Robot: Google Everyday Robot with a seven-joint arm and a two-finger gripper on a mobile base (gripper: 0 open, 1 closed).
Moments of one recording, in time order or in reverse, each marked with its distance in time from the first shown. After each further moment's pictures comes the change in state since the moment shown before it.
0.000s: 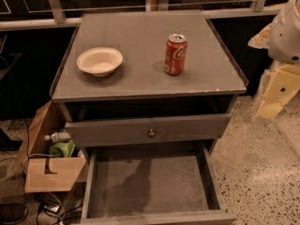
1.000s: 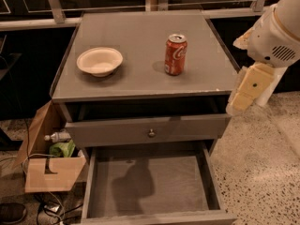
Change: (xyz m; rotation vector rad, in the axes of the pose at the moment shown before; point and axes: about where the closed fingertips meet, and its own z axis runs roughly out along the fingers) arm -0.022 -0.026 0.033 0.013 -0.117 0.068
